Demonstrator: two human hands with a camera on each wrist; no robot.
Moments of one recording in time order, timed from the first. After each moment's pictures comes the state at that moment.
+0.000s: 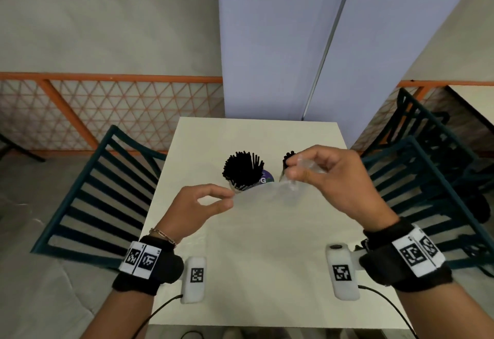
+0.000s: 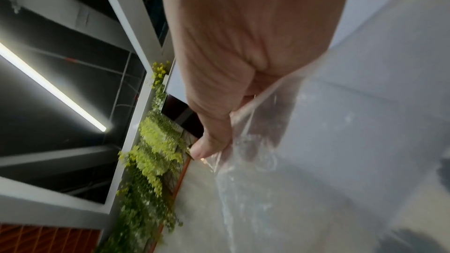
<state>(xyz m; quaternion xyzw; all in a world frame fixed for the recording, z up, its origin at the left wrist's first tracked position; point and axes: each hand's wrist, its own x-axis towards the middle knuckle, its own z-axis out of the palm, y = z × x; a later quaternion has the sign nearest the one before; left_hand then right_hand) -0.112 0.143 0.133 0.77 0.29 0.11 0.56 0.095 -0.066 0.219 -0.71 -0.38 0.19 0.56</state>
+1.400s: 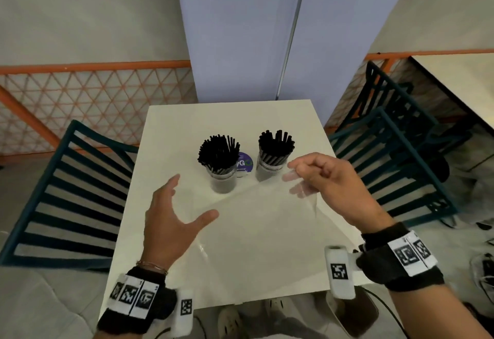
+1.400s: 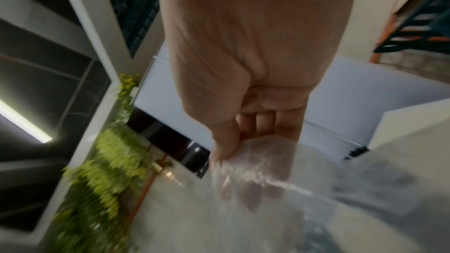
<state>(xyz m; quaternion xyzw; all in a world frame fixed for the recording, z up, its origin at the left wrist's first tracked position) -0.134 0.100 0.090 0.79 0.41 0.17 0.41 0.092 -0.129 0.179 -0.73 -0.28 0.28 0.56</state>
